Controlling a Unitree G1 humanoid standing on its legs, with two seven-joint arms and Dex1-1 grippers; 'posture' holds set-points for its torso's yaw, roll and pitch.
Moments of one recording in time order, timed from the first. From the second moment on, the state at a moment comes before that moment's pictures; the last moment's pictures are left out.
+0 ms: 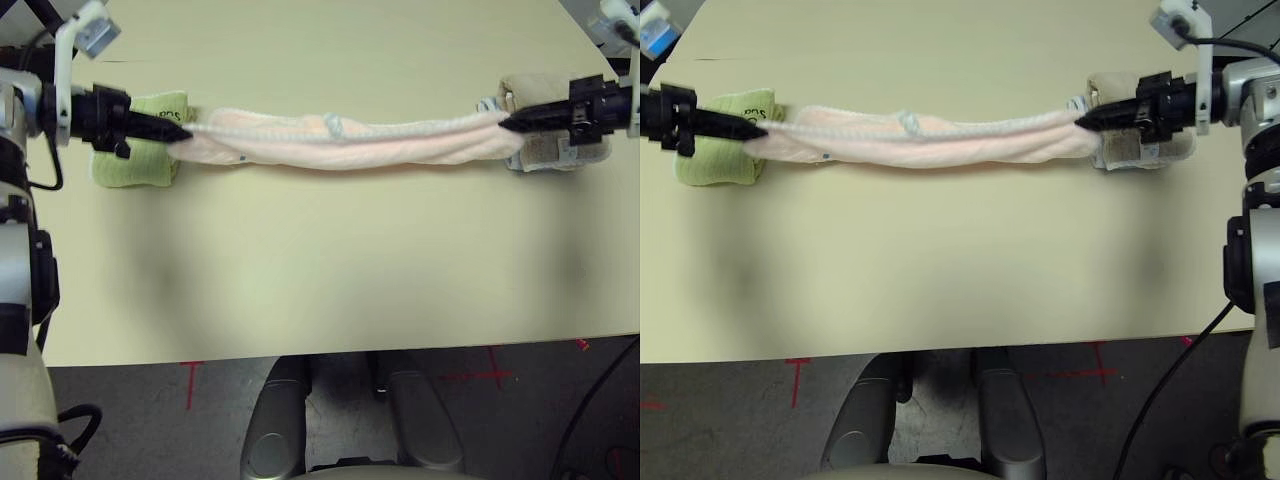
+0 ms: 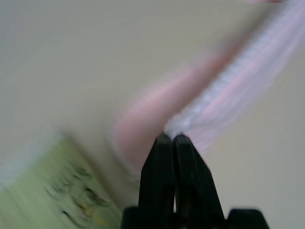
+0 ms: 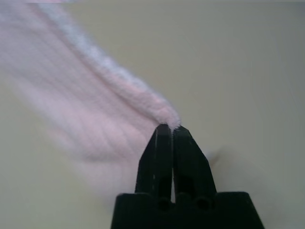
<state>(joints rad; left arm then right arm) -1.52 0.82 -0.13 1.18 -0.02 0.27 -1.02 -1.44 -0.73 0.15 1.25 0.01 -0.15 0.82</state>
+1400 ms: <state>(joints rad) -1.12 1.29 -0.77 0.41 -0.36 0.42 -1.61 -1.17 -0.84 0.34 1.09 -0.16 -0.32 1.61</state>
